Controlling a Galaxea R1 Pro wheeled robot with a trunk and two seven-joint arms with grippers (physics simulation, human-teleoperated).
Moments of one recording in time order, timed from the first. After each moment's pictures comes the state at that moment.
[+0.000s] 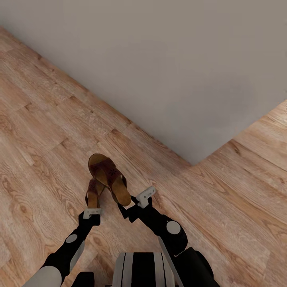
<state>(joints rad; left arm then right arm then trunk) -0.56 0.05 0.06 -0.50 -0.01 -0.26 -0.09 -0.33 0.17 0.43 -1.49 0.09 0.37 0.28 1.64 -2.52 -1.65</state>
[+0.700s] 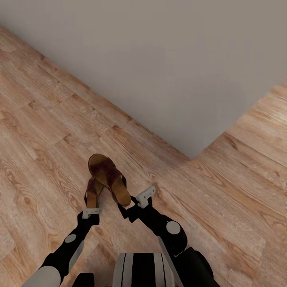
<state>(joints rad) -0.56 0.05 0.06 -0.50 -0.01 -0.26 -0.08 -0.33 0.17 0.43 -1.49 0.09 0.37 0.28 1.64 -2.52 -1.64</state>
